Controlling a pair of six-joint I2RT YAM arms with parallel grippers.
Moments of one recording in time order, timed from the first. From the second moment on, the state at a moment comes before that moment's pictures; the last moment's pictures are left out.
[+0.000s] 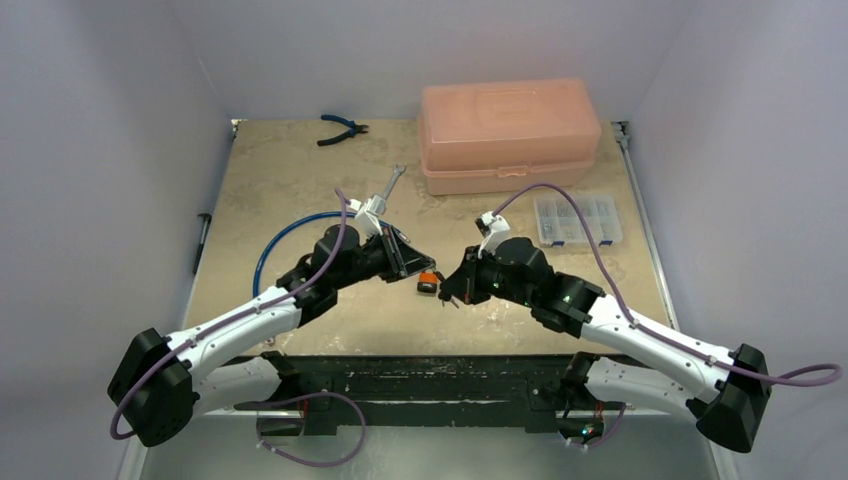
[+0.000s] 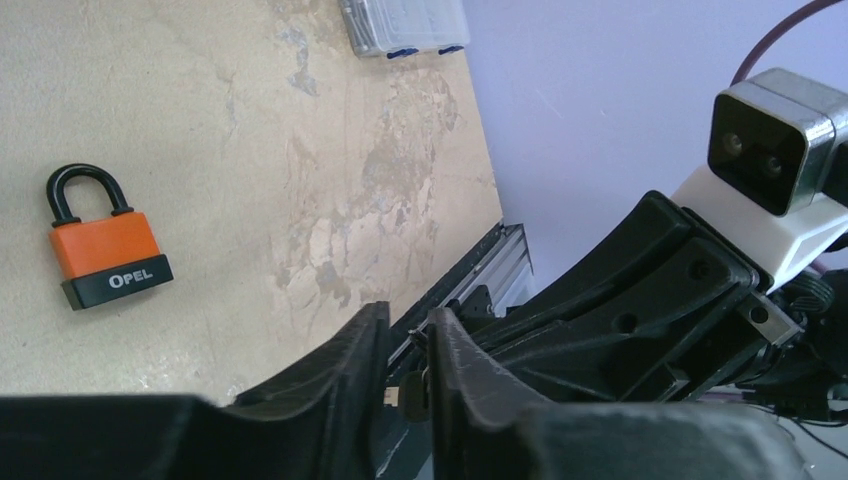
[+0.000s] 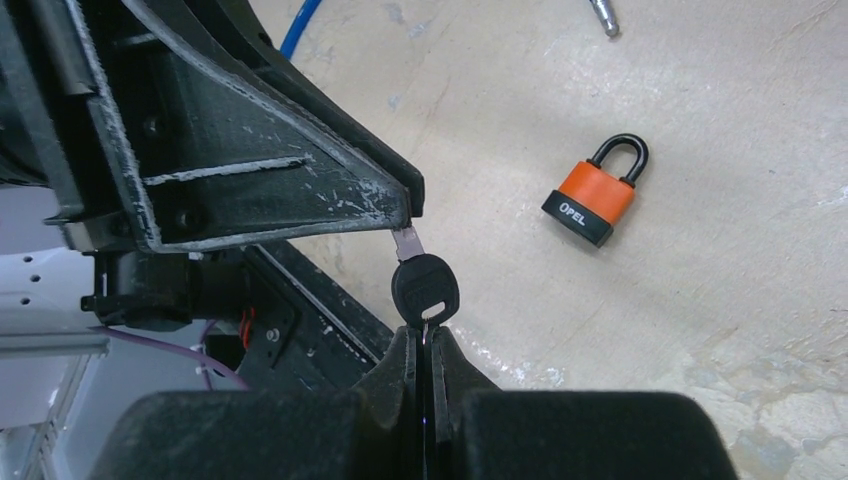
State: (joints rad) left arm -0.74 1.08 0.62 0.19 0.25 -0.99; right arm 0.91 0.95 0.73 -0.25 -0.02 0.68
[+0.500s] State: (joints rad) left arm -0.74 1.10 0.62 0.22 0.25 -1.01; right arm 0.91 0.97 0.74 -0.26 -0.02 0.67
